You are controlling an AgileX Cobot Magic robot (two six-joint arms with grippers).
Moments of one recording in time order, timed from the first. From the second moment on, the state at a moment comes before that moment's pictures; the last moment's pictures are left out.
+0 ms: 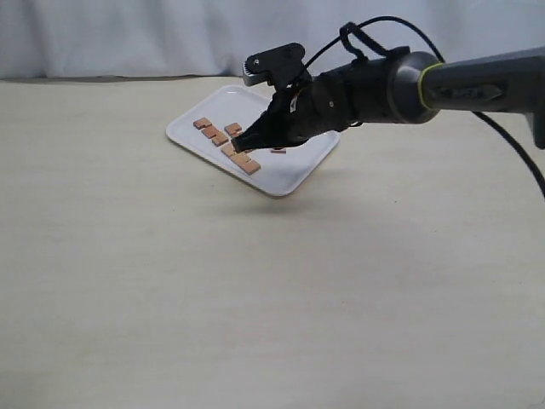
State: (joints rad) left arm 0.02 0.00 0.00 -0.06 0.32 0.16; right arm 0.20 2.17 -1.51 -0.04 0.24 0.01
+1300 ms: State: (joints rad) left arm 0.02 0.00 0.00 -0.06 0.32 0.16; right arm -0.17 1.25 -0.89 0.01 0.49 -0.07
